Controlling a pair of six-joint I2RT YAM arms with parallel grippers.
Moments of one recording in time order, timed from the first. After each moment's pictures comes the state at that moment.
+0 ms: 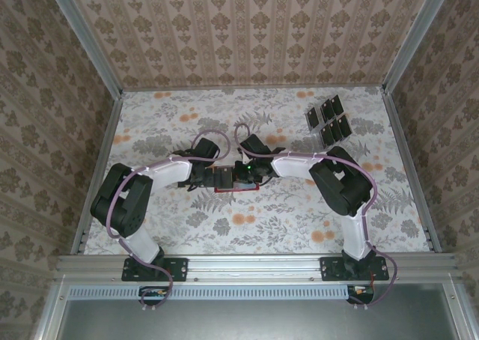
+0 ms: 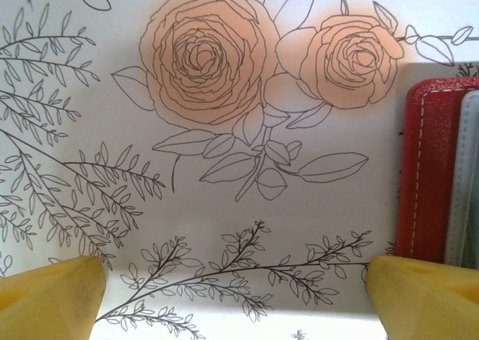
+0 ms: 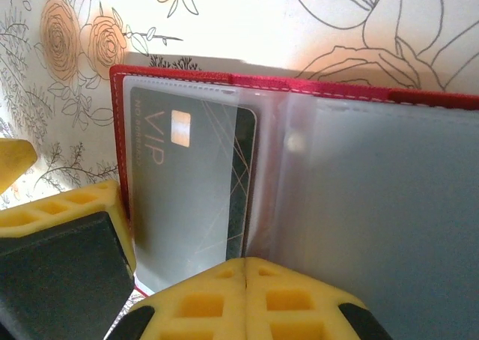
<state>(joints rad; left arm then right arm) -0.56 1.67 0.92 -0.54 -0.18 -0.50 0.69 2.02 1.24 -0.22 -0.33 0.74</state>
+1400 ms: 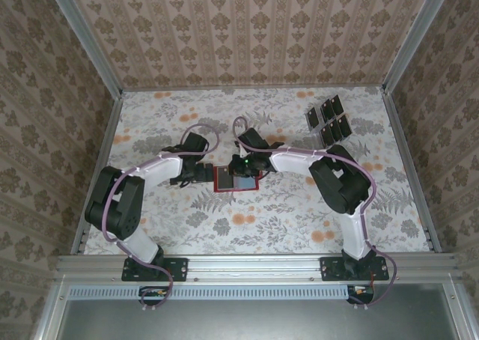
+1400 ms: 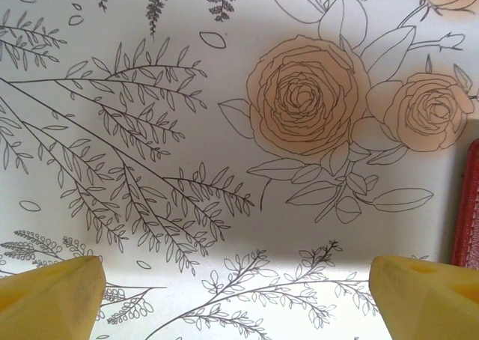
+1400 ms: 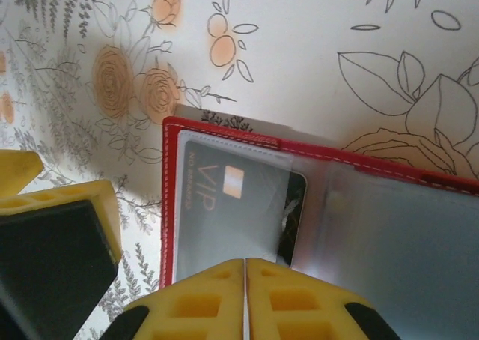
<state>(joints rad) -0.46 1.63 0.93 -0.58 -0.16 -0.48 0.67 2.03 1.32 -0.24 -0.34 0.71</state>
